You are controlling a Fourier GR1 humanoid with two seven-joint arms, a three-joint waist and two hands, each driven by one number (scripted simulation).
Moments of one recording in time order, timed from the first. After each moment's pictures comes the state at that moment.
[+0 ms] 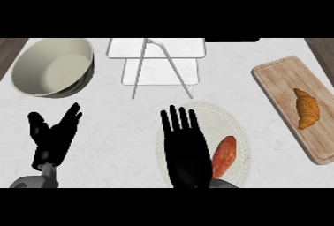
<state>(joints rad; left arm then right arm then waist) -0.04 0.26 0.00 -1.38 0.22 0.07 0.27 -0.46 -0.09 0.83 -1.74 0.93 0.40 1.04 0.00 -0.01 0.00</state>
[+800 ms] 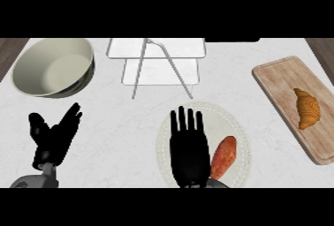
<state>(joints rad) -0.05 0.25 0.03 -1.35 0.19 0.03 0.24 -0.35 -0.04 0.80 -1.62 1.18 0.38 0.96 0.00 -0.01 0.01</state>
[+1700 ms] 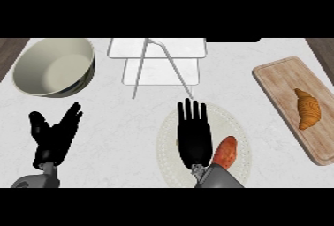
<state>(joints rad) -0.05 0.22 0.05 -1.38 0.16 0.03 0.27 -0.34 -0.01 0.68 -1.39 1.32 0.19 0.79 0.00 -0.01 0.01</state>
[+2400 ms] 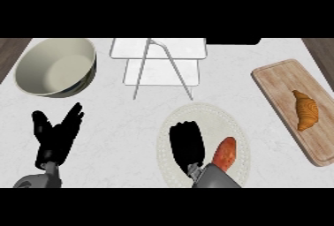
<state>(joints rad) -0.05 0.20 0.06 -1.37 0.15 0.02 0.29 -0.37 -0.01 0.72 -1.33 1.26 0.26 0.65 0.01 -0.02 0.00</state>
